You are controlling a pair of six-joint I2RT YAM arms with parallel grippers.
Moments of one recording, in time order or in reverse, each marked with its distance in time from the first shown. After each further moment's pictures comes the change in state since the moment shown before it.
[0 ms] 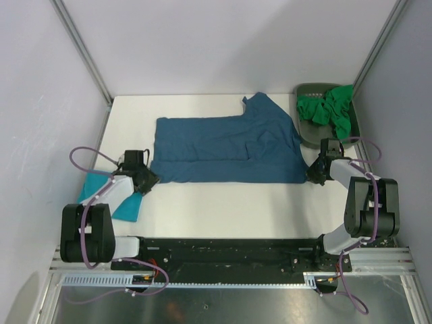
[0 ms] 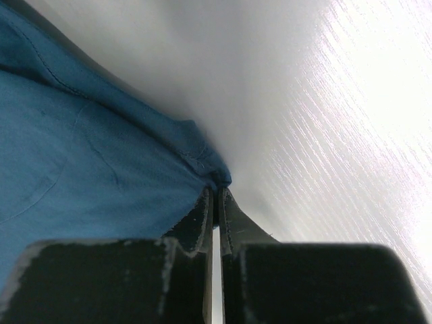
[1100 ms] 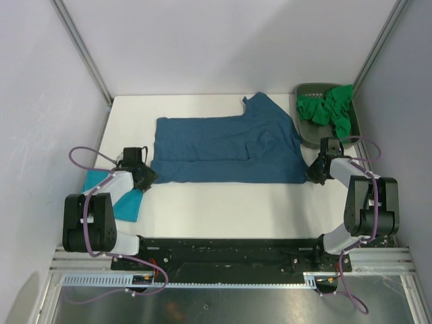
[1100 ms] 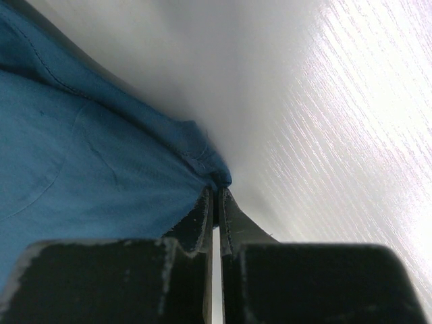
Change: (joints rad) left arm 0.042 0.086 0.023 0.055 0.021 -0.028; right arm 0.000 0.011 0.018 -0.024 -0.001 -0.015
